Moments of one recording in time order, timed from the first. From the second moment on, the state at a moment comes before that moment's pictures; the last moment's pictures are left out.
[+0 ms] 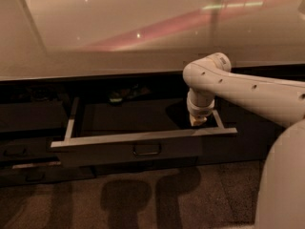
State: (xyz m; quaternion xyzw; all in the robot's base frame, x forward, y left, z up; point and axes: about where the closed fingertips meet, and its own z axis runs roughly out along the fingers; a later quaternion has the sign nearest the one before) arm 0.631 -0.182 0.634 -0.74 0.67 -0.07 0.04
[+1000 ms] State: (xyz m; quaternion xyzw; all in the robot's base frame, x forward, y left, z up) arm 0.558 -0.200 0.594 -0.71 0.70 -0.07 0.01
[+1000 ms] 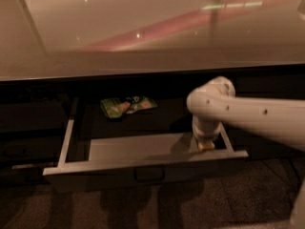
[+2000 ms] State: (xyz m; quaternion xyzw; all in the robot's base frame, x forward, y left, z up) arm 0.503 -0.216 0.564 -0.69 0.71 -0.07 -0.05
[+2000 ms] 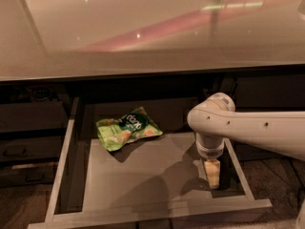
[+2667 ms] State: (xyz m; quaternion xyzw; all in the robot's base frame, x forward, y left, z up) arm 0.502 -0.216 0.567 -0.69 0.71 -0.07 -0.05
